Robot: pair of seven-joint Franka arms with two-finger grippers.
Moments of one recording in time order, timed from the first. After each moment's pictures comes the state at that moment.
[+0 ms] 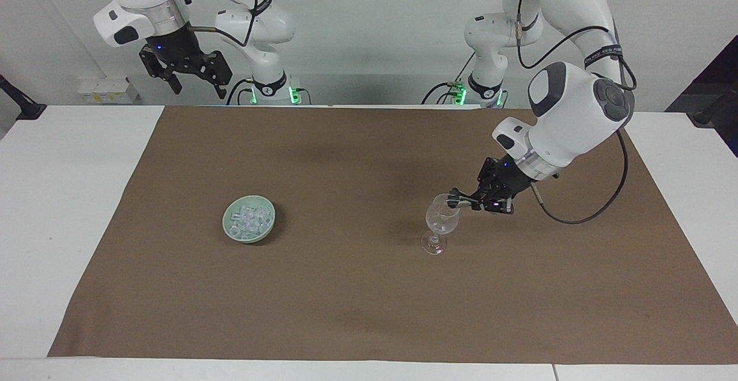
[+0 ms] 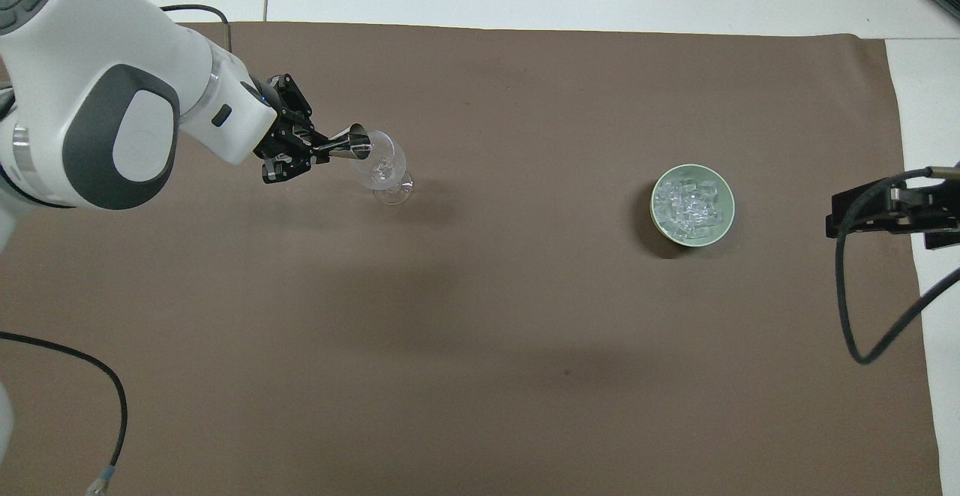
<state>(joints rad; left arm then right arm) 0.05 0.35 -0.38 -1.50 -0.20 1.88 1.33 0.00 -0.02 0.04 -1.45 -0.01 1.36 0.19</state>
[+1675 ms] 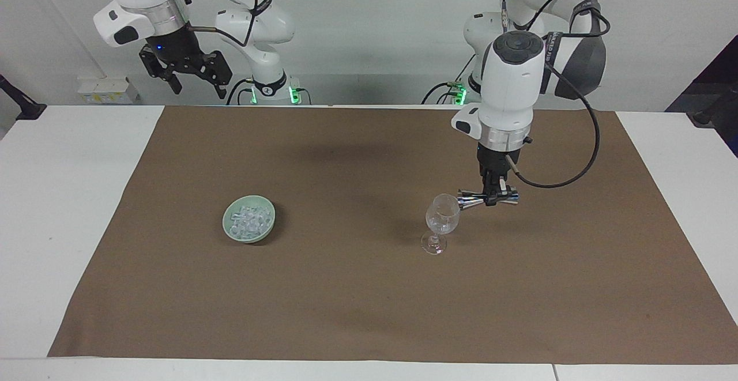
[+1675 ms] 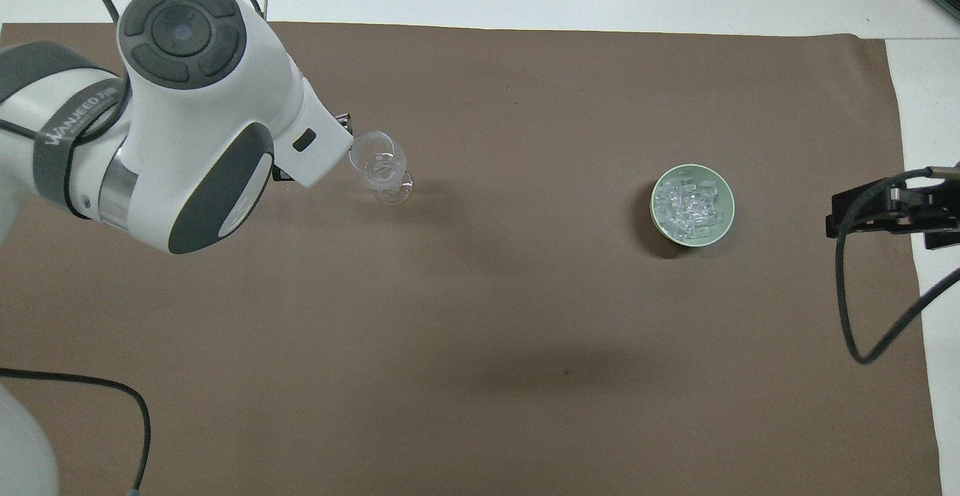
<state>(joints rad) -0.12 0.31 -0.37 -1.45 0.33 1.84 1.06 0.00 -0.02 0.04 -1.45 -0.01 1.36 0.19</state>
